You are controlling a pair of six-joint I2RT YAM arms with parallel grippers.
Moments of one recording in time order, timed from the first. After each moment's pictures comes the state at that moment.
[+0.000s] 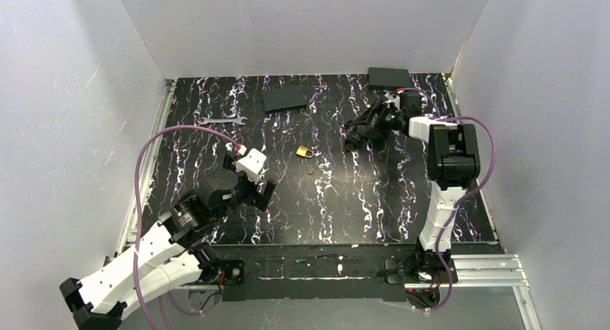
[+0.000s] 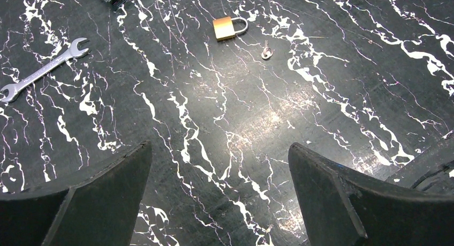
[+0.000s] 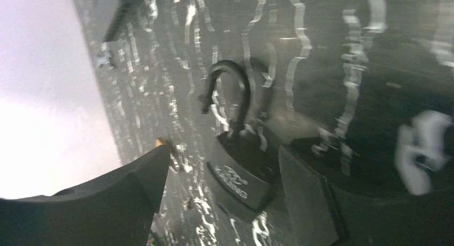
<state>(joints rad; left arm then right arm) -0.84 0.66 0.70 -0.48 -0.28 0.03 0.07 2.12 1.31 0.06 -0.71 0.72</state>
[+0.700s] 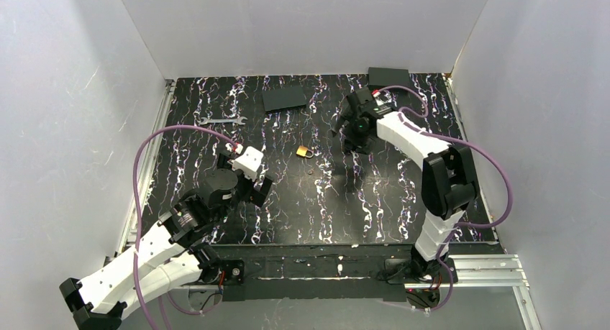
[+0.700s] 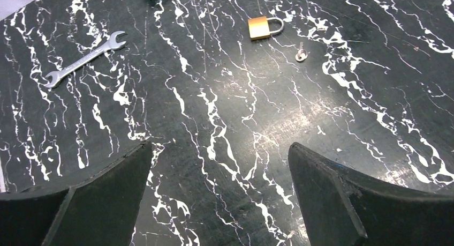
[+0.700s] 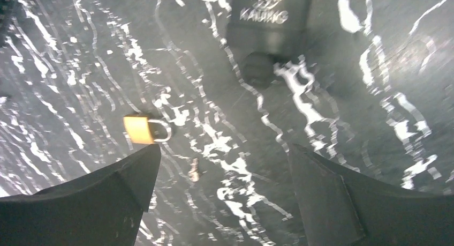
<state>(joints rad) -0.84 0.66 0.70 -0.48 -0.39 0.05 0.44 1.81 1.41 -0.65 0.08 0.92</state>
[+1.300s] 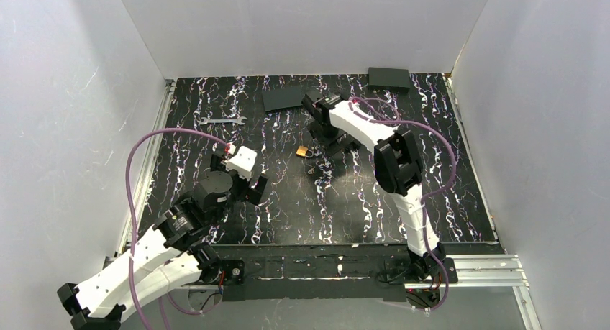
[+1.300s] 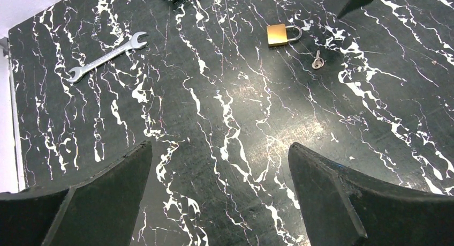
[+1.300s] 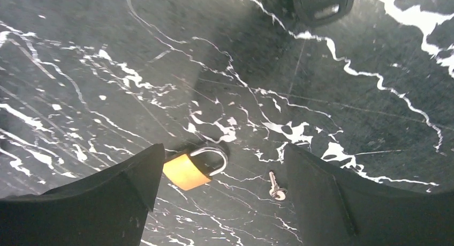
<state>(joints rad) -0.84 0.62 0.70 -0.49 -0.46 0.05 0.66 2.27 2.04 -1.14 0.28 1.57</state>
